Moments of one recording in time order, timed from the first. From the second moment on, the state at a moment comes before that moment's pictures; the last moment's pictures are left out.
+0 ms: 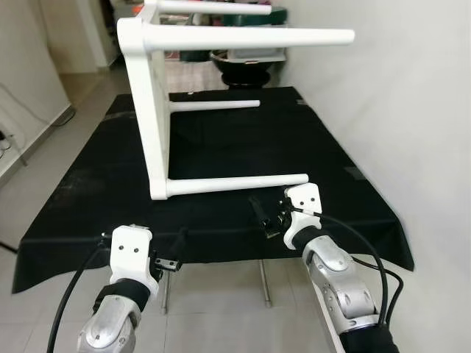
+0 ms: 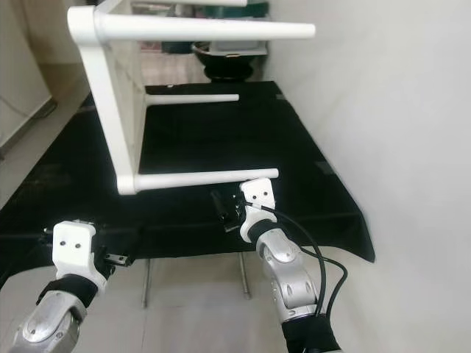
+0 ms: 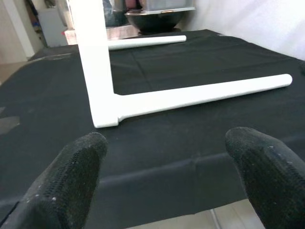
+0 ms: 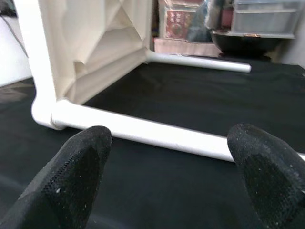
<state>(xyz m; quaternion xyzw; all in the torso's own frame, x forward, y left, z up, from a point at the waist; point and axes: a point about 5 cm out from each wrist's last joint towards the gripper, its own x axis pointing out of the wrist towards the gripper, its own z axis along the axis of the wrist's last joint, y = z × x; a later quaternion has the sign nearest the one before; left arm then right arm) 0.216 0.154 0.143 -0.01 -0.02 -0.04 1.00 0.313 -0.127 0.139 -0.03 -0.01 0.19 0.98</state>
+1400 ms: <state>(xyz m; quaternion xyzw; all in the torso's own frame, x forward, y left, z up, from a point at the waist) 0.252 0.113 0.171 -0.07 -0.06 -0.19 0.98 0.320 -0.115 0.158 -0.01 -0.04 0.22 0.97</state>
